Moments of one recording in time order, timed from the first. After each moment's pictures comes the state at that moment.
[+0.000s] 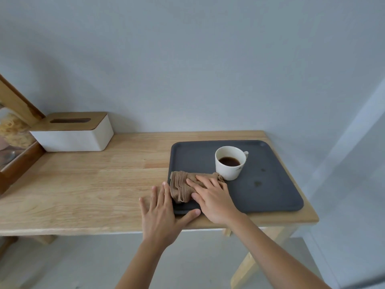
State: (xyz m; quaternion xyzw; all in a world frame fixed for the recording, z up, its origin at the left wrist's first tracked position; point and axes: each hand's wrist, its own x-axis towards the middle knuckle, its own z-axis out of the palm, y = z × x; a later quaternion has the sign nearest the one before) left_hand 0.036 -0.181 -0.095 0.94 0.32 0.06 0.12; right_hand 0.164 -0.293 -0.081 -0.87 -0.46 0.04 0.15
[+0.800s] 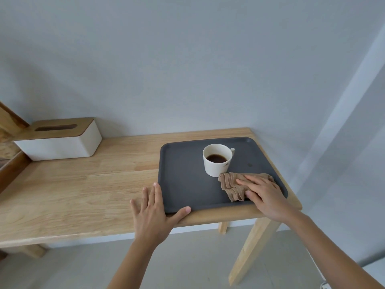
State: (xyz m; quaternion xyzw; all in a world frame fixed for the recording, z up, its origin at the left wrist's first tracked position) left_hand 0.034 -0.182 -0.092 0.93 0.32 0.07 0.14; right_hand 0.232 -0.440 -0.079 -0.91 -0.36 0.07 0.20
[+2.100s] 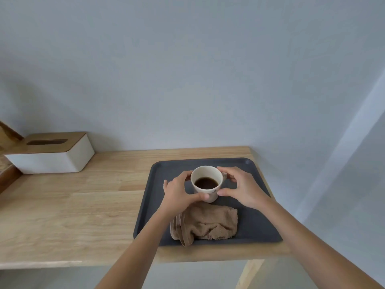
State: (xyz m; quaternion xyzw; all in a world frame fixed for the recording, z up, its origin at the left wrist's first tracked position) left_hand 0.182 -0.200 -0.047 0.88 0.19 0.16 0.40; right_hand 0.313 -0.377 -0.036 -0.82 -0.39 0.12 0.40
